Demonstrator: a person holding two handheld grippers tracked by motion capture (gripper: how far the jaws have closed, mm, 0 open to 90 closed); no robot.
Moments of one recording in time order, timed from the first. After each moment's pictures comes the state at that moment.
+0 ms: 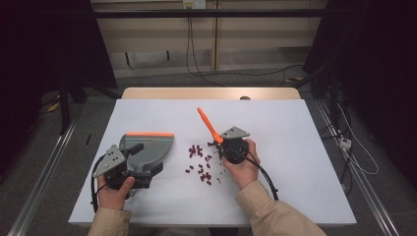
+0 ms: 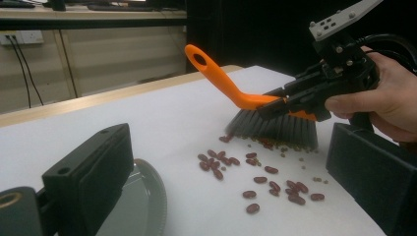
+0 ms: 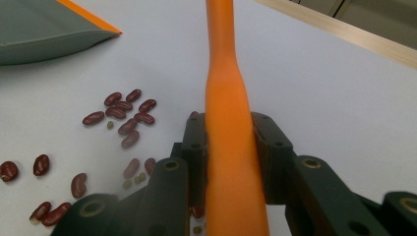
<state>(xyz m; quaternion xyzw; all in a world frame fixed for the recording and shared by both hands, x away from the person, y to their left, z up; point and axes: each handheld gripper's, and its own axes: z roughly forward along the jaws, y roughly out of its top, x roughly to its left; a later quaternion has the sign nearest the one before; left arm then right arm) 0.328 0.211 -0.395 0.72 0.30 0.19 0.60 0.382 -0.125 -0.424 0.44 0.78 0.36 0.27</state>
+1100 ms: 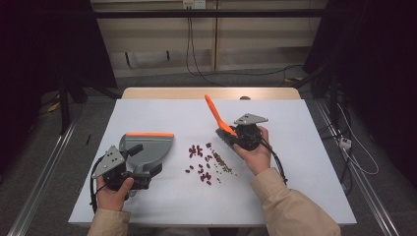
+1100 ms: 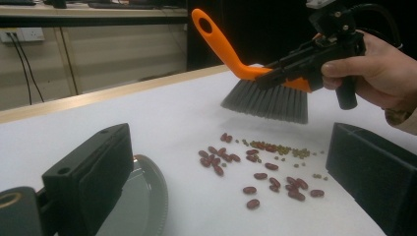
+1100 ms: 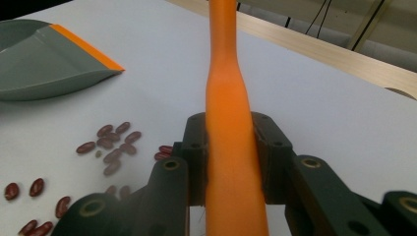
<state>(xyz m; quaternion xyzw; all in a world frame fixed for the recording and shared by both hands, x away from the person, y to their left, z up) 0.327 0.214 -0.397 0.72 0.30 0.18 0.59 0.413 -0.169 -0.407 0.42 0.77 0.42 0.23</state>
